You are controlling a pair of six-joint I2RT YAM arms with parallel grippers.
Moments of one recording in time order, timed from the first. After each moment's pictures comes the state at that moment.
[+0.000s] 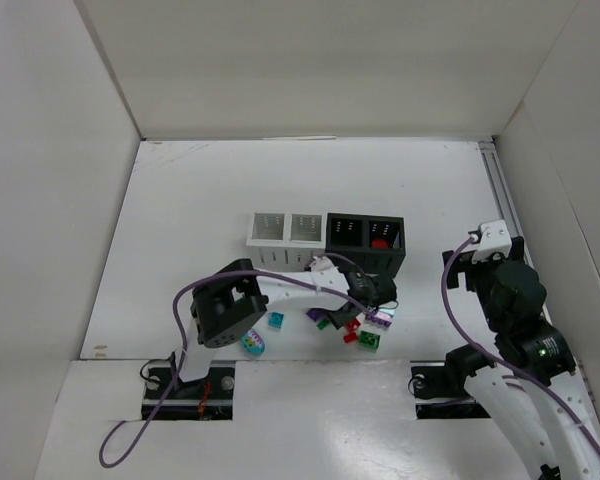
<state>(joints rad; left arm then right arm) -1.24 1.99 1.43 -0.96 -0.39 -1.92 0.35 0.37 0.74 -0.65 0.39 -0.22</state>
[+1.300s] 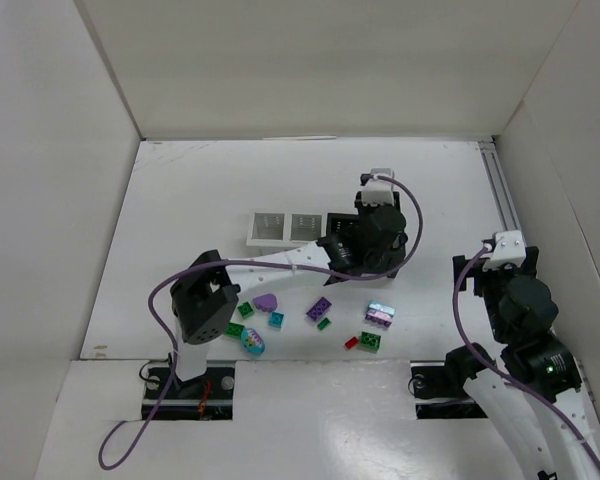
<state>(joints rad) -1.14 1.86 1.51 0.08 -0.80 -0.55 0.35 0.26 0.72 -0.64 0.44 -0.22</state>
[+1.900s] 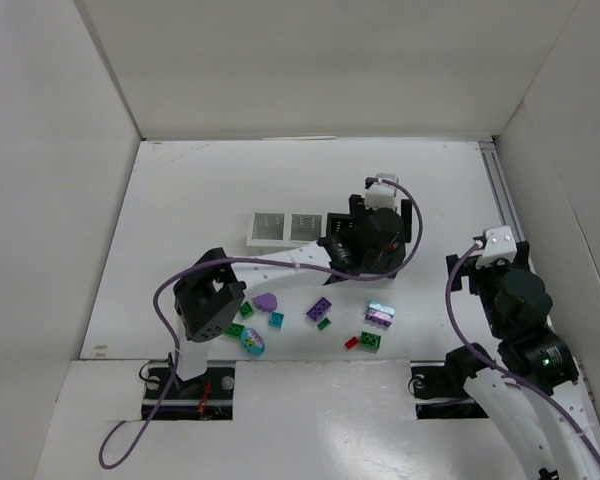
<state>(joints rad) -1.12 1.91 1.50 0.09 -0.66 -0.51 0.35 0.29 0.72 -0.64 0.41 -0.23</state>
